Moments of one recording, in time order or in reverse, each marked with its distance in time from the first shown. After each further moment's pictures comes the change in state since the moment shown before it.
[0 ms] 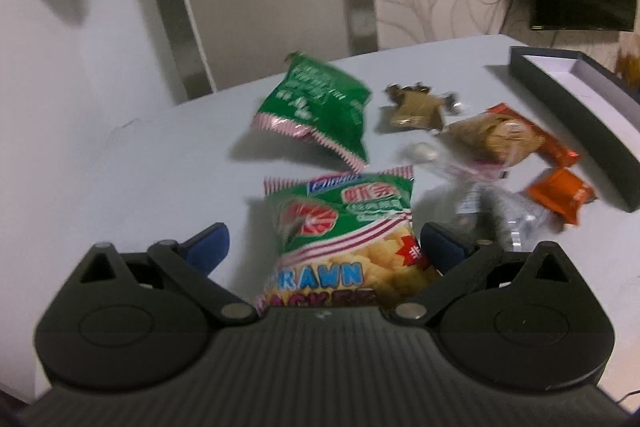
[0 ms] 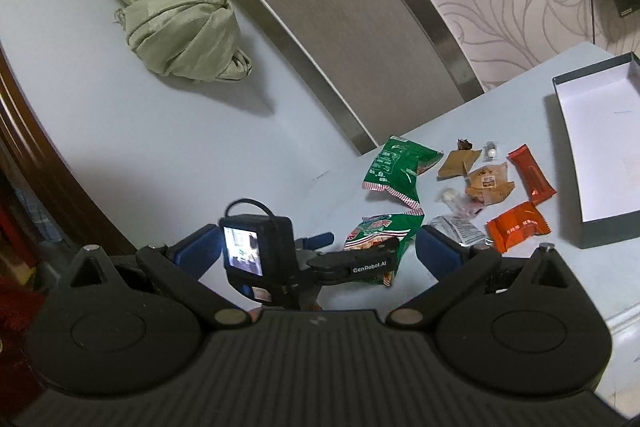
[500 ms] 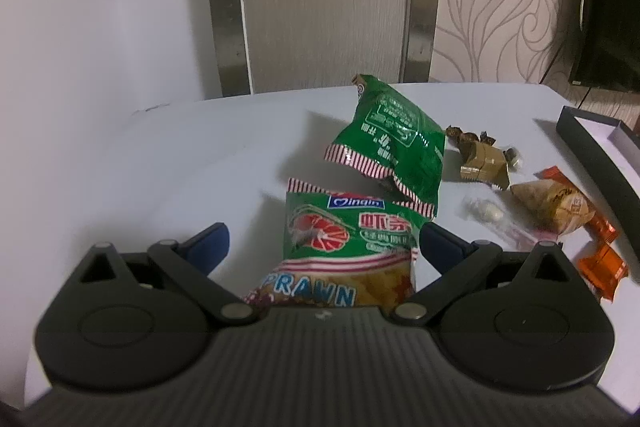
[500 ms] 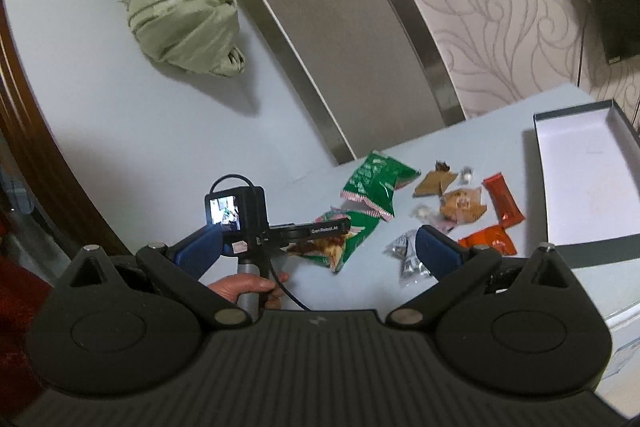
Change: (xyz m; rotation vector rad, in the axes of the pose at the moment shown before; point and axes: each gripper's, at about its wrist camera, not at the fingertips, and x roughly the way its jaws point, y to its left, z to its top) left arm 0.019 0.056 0.024 -0.161 -0.022 -0.013; right arm -0.022 0.023 -0.005 -0.112 -0.032 -0.093
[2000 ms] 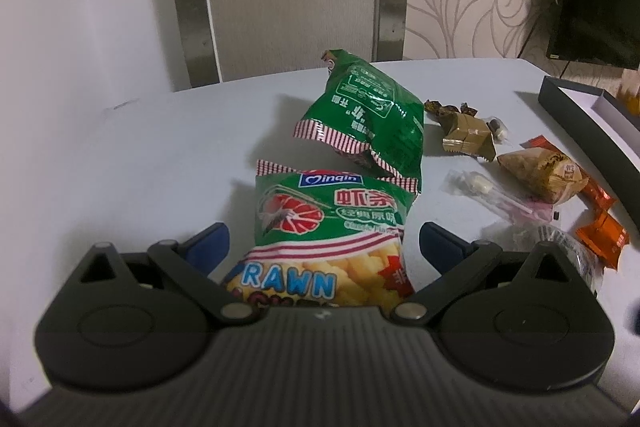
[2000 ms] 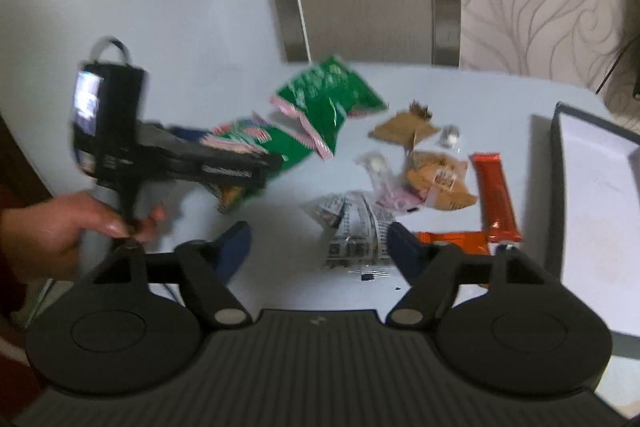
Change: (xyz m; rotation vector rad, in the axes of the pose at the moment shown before) left arm 0.019 -0.008 -0.011 0.075 0.025 -0.068; right arm 0.176 -0.032 -0.007 -0.312 0.339 -0.202
